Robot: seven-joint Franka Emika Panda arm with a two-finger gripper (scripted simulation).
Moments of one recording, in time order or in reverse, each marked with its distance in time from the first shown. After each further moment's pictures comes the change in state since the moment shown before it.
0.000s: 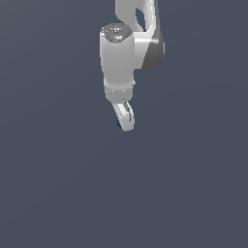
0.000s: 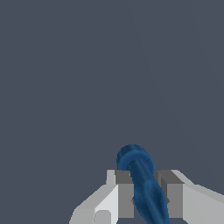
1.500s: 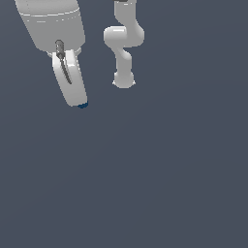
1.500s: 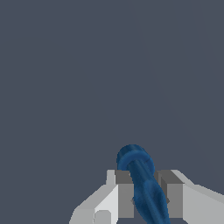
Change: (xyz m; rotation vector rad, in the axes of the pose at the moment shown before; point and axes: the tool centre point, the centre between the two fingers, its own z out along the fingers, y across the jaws) arm 0.115 -0.028 -0.170 0.000 0.000 -0.003
